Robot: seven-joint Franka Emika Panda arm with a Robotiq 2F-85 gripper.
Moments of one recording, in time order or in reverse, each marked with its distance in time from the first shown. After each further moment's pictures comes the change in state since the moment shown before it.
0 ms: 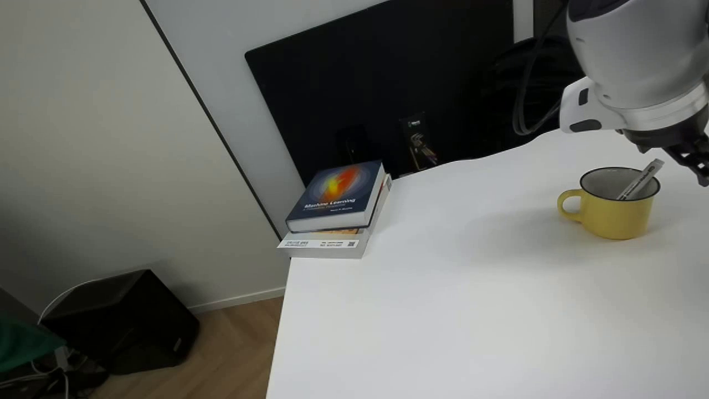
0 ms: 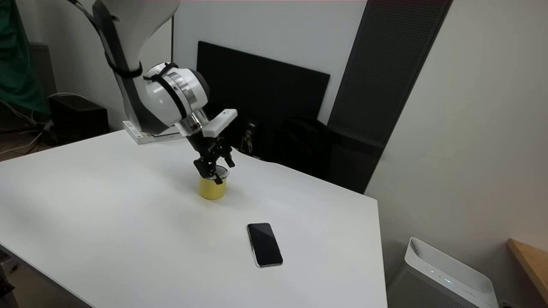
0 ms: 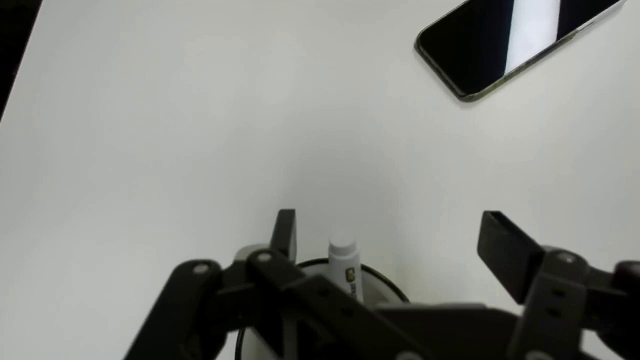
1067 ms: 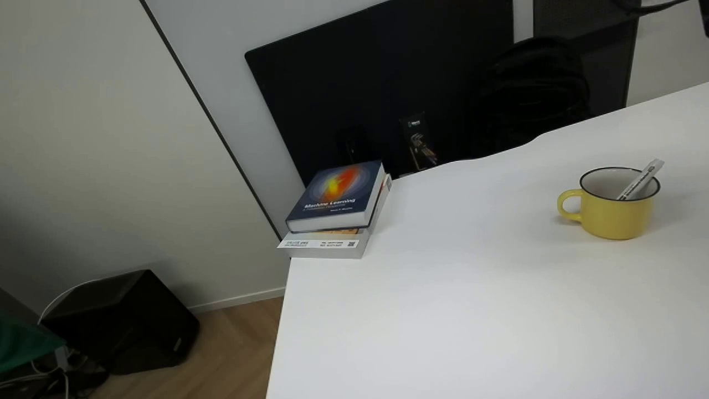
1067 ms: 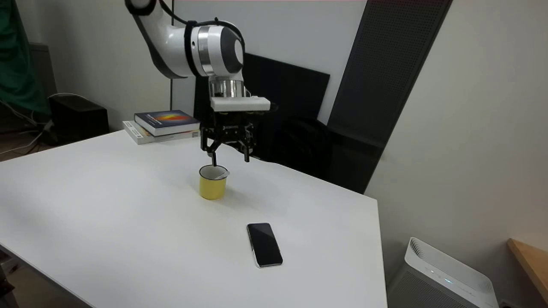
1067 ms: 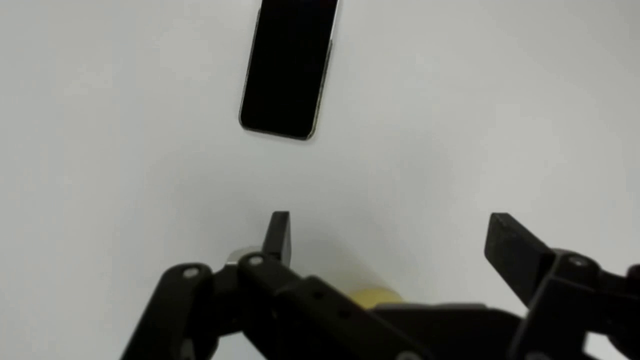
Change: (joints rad) arm -0.130 -0.180 0.009 0.017 0.729 -0.239 0.012
